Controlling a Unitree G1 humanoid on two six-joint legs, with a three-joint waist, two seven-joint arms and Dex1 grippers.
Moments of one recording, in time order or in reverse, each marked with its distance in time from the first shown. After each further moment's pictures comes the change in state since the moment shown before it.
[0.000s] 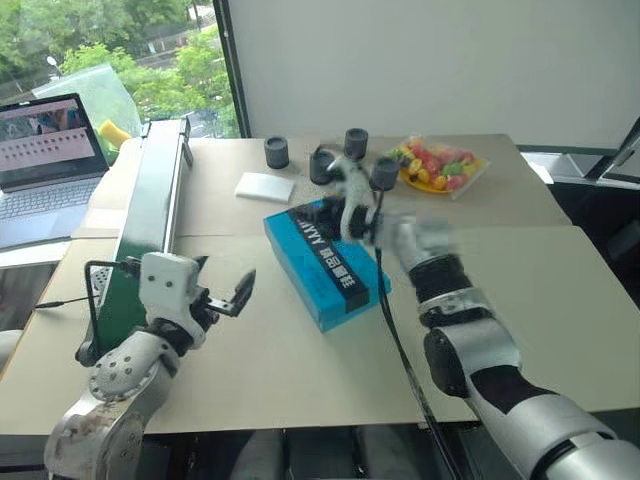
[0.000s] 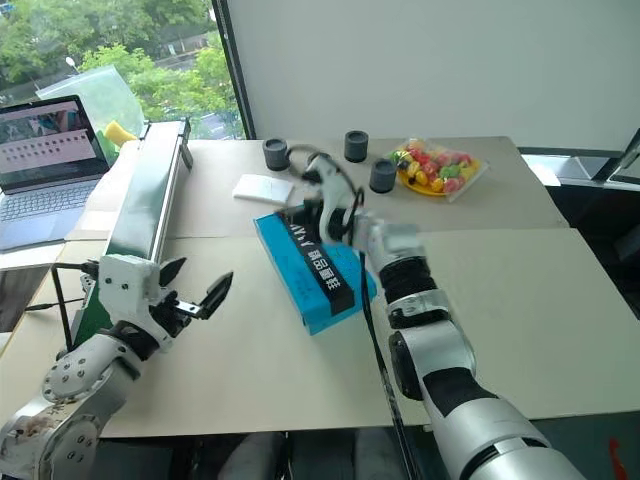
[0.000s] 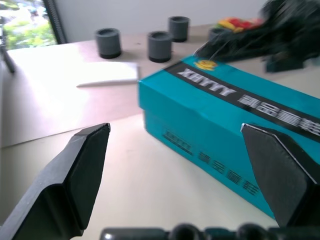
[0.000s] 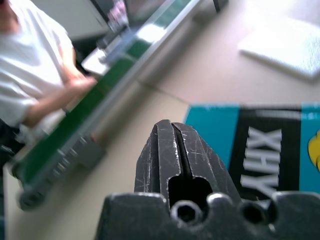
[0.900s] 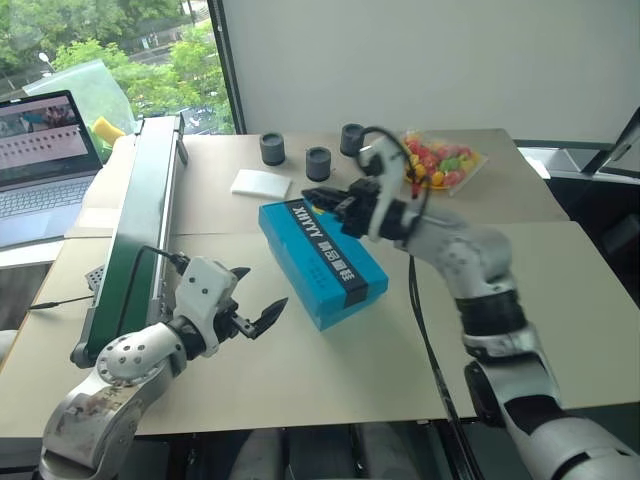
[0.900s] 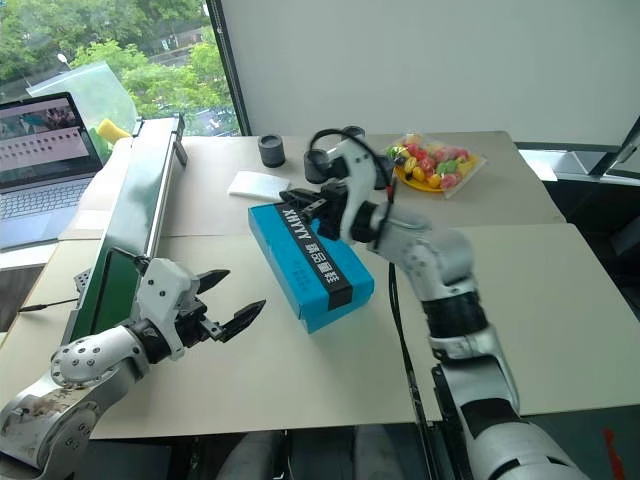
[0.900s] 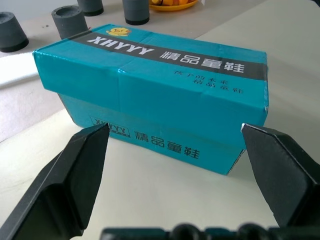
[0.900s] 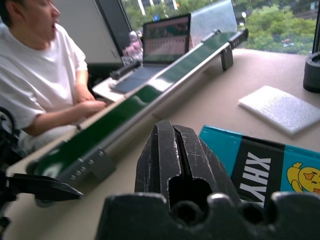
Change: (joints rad) left arm -0.024 0.205 -0.128 0.030 -0.023 0.009 -0.264; right arm 0.143 -0.111 0.309 -0.231 0.040 -0.104 -0.157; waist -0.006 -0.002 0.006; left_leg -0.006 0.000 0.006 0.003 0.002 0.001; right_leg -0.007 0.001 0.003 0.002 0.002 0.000
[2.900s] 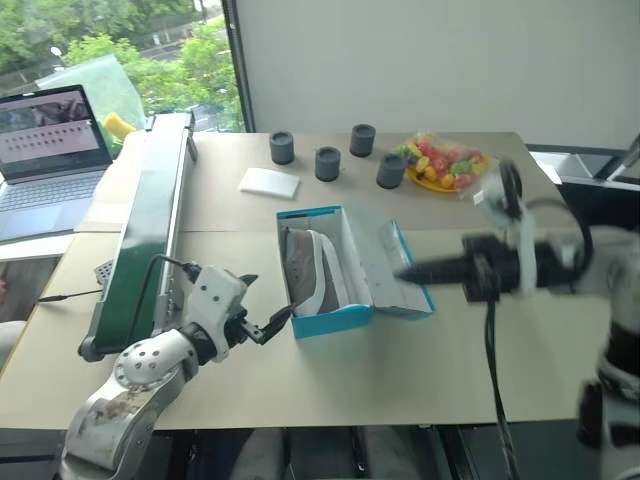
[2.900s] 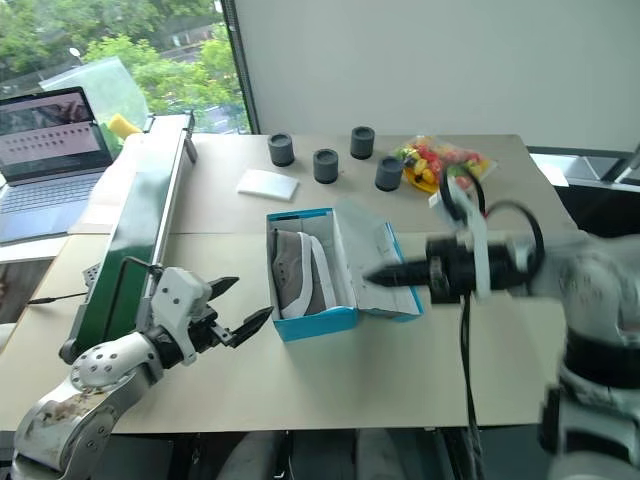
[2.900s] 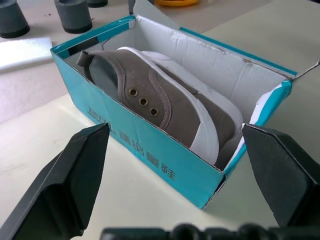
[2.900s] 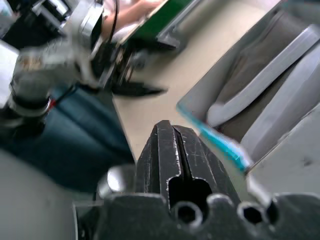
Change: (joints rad) left arm 0.007 -0.034 -0.061 0.044 0.068 -0.055 -0.059; right arm 0.513 -0.658 -0.319 -0.777 0.320 0.800 0.582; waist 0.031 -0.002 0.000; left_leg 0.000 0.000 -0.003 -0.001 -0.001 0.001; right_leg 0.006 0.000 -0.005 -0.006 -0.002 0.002
